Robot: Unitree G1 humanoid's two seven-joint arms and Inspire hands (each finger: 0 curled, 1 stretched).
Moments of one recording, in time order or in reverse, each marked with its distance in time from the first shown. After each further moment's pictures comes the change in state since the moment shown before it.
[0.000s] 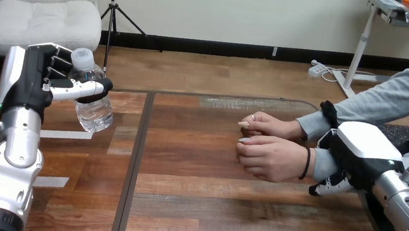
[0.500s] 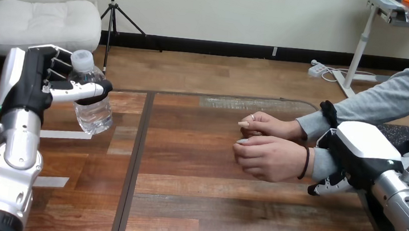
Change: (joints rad) left arm 0.008 0.000 0.000 0.000 0.000 0.000 -0.001; right arm 0.000 0.000 -0.002 0.000 0.001 -0.010 0.001
